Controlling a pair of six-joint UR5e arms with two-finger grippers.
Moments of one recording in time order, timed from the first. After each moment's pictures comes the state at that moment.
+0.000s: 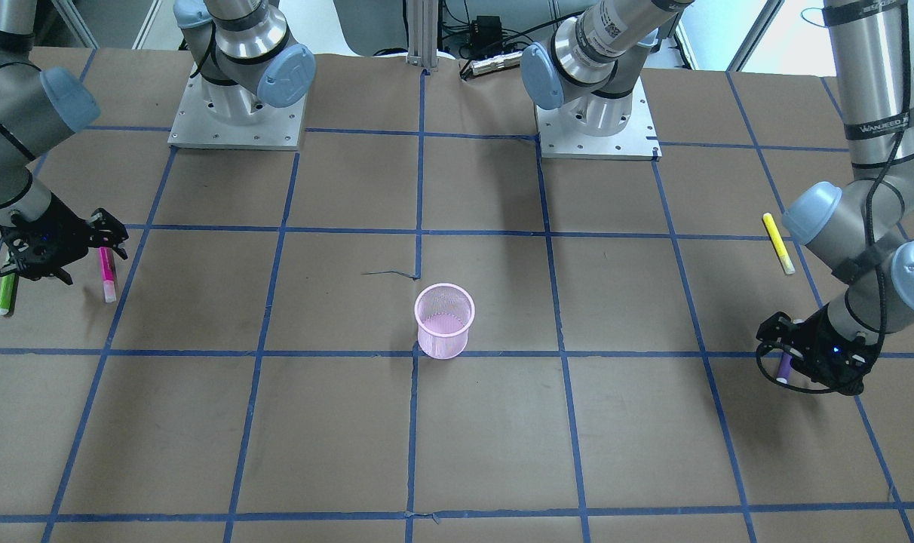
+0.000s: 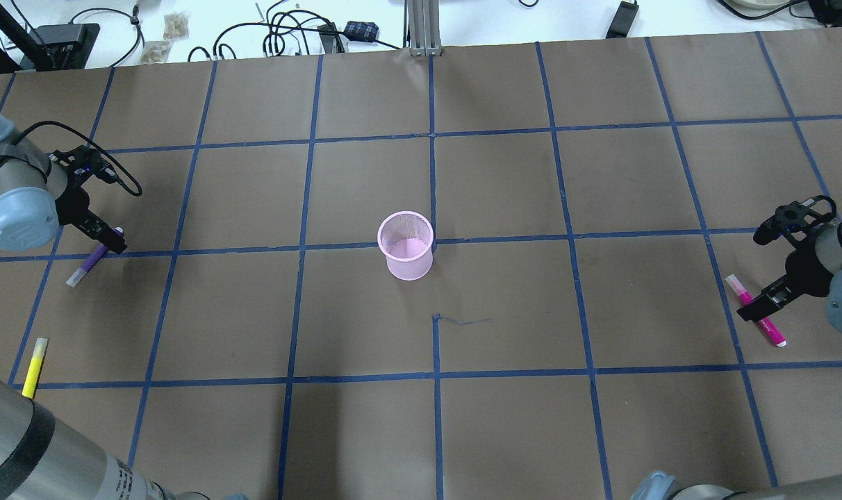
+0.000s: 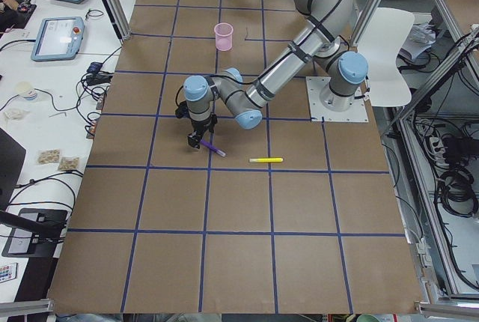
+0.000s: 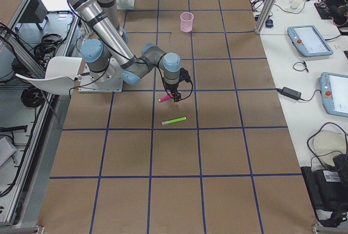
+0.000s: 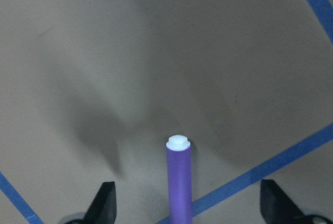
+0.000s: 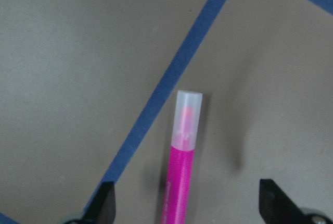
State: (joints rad) left arm -1.01 -2.08 -1.77 -0.82 1.65 1.15; right arm 0.88 -1.39 2.26 -2.39 -1.54 -1.23
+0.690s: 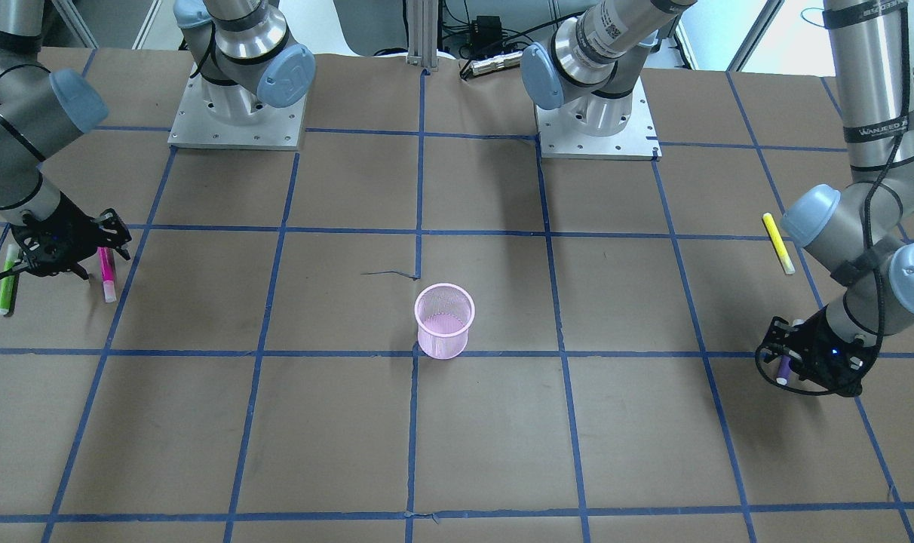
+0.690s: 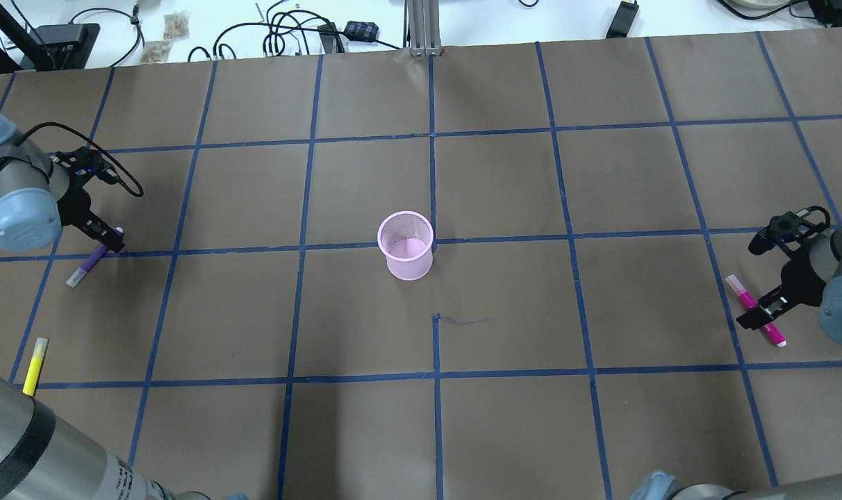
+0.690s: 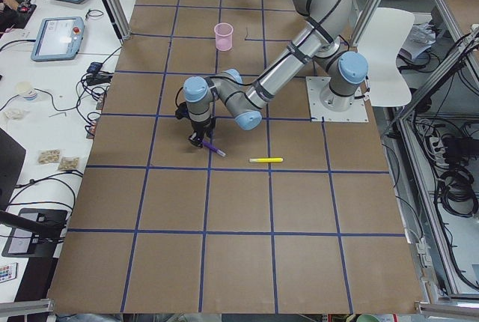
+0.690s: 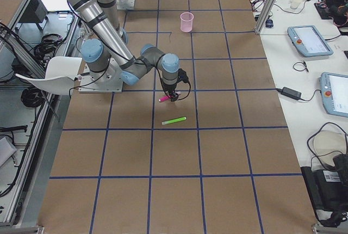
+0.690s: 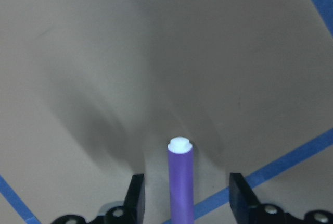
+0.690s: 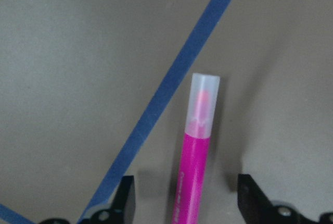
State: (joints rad) left arm -1.01 -2.09 -1.77 -0.82 1.65 1.15; right arm 0.88 -1.39 2.27 -2.41 -1.57 -1.23
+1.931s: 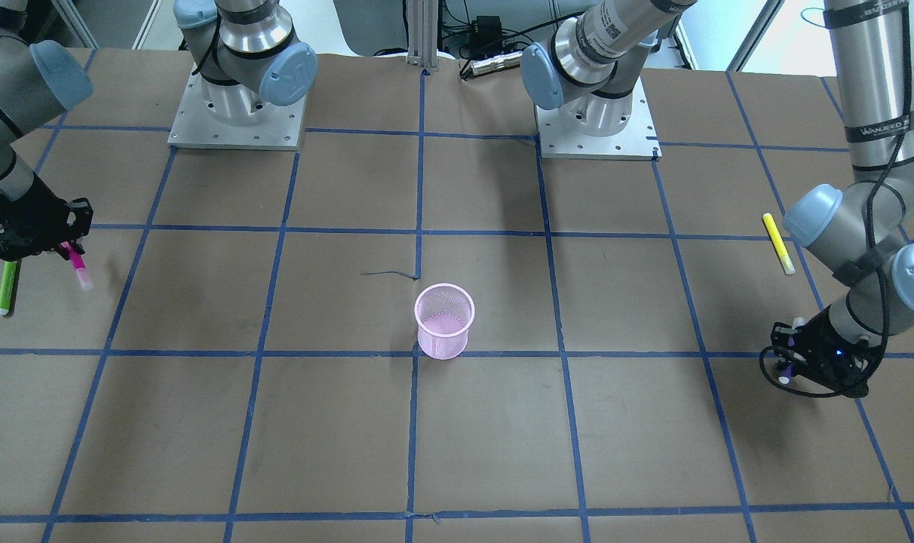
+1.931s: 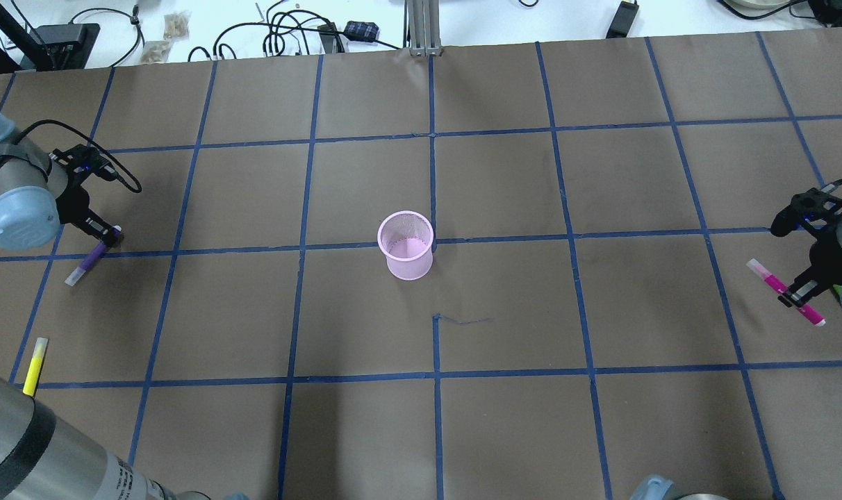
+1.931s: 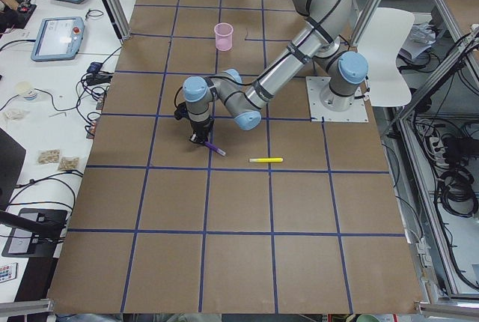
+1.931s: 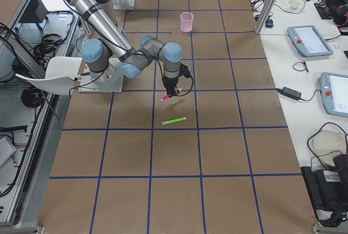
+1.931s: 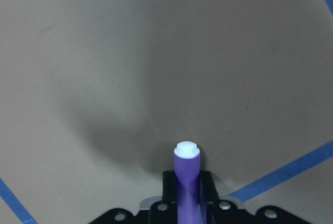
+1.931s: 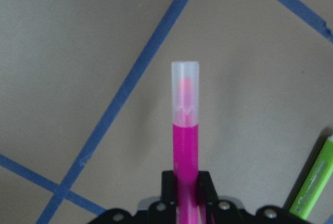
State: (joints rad) left arm -1.01 -2.08 -1.77 -0.82 1.65 1.10; right arm 0.95 -1.51 2.18 -2.26 -1.67 -1.23
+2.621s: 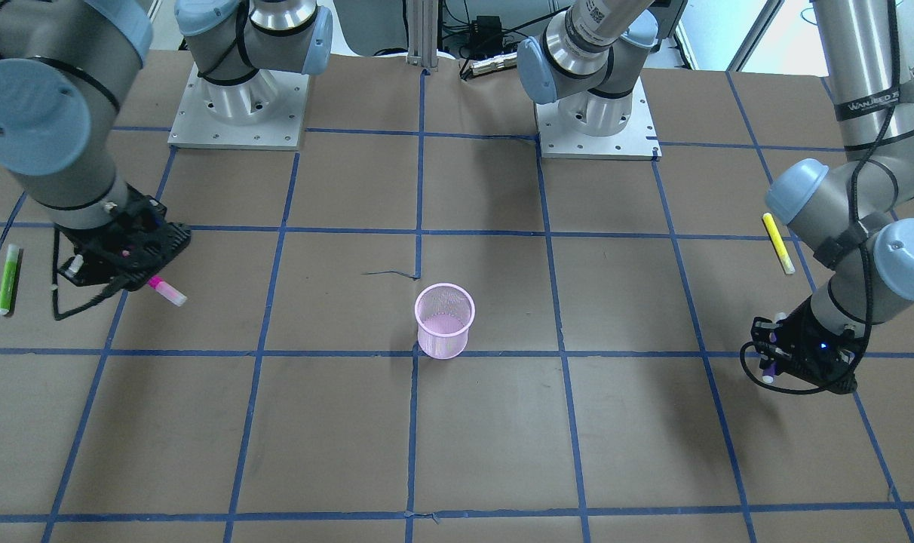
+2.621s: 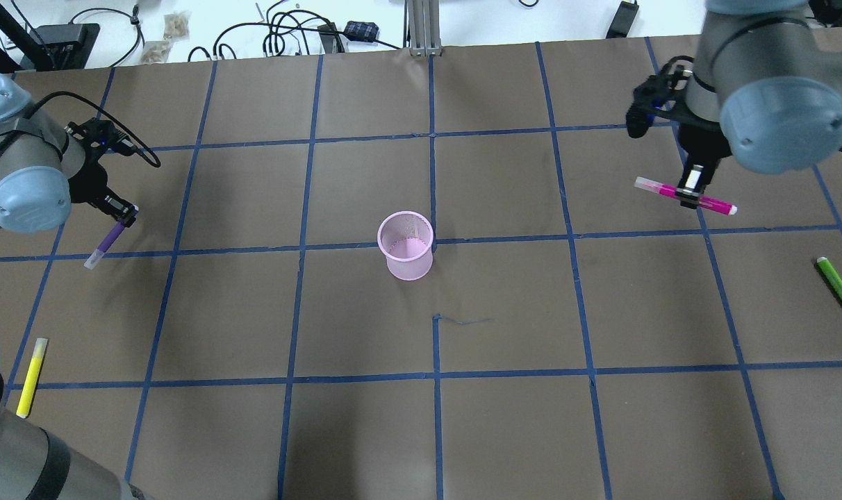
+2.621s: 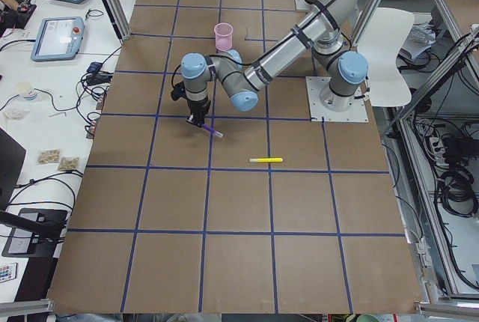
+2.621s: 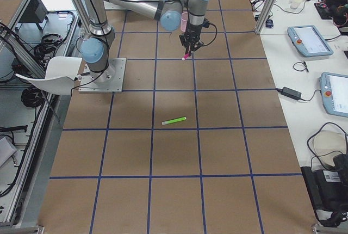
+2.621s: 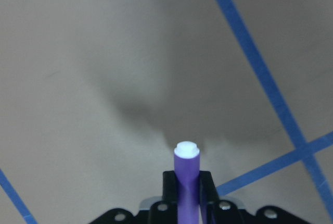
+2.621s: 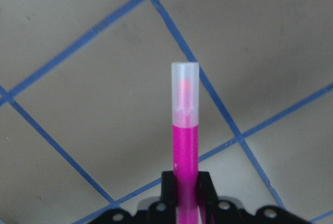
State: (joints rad) left arm -1.11 -1.99 -1.77 -0.89 1.63 0.96; right arm 1.54 -1.40 1.68 -1.76 -1.82 -1.04
